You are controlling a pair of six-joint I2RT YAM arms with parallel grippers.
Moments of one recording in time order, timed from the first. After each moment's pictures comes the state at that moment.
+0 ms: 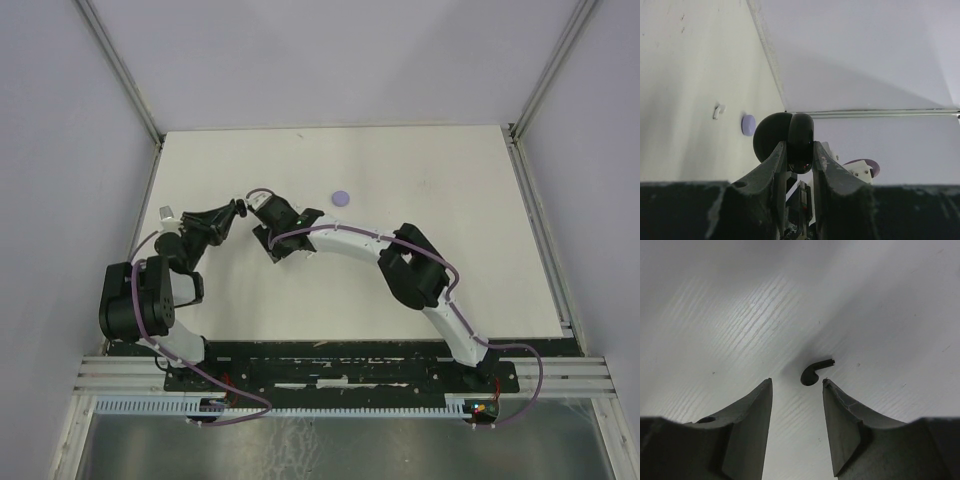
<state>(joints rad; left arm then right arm) 0.21 1.58 0.31 1.27 0.53 -1.47 0.97 2.30 1.88 -0.49 0.11 0.23</state>
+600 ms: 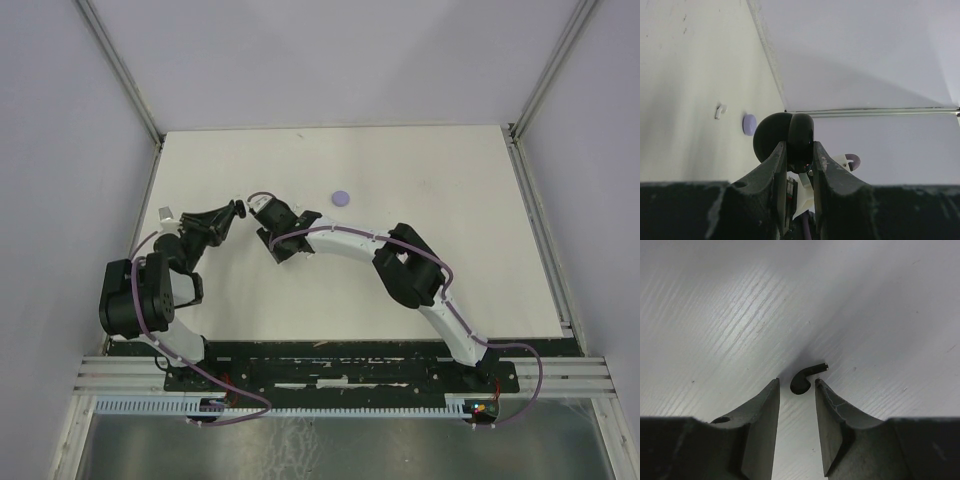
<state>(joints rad) 0.23 1.61 0.30 1.32 0.56 -1.48 0.97 2.34 1.89 -0.49 0.14 0.23</state>
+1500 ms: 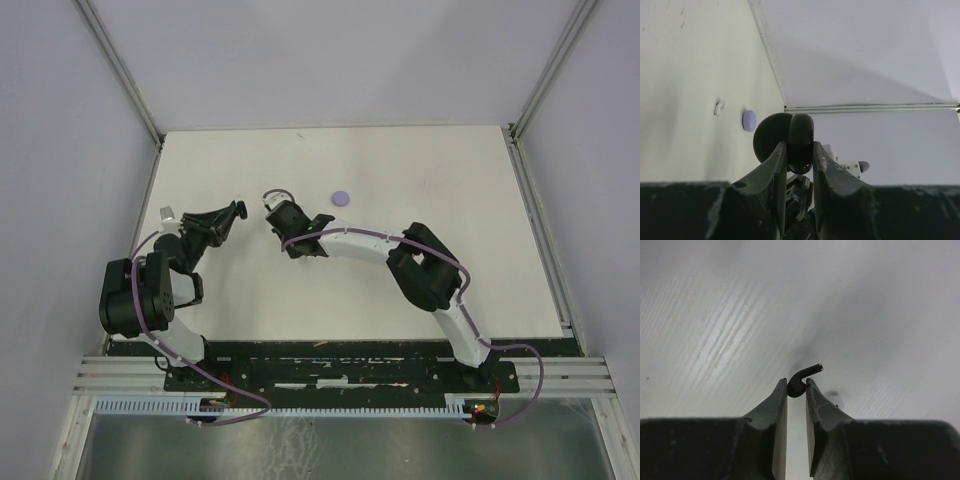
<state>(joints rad) 0.23 1.62 0.30 1.33 0.58 -1.48 0.96 2.24 1.71 -0.40 0.30 0.27</state>
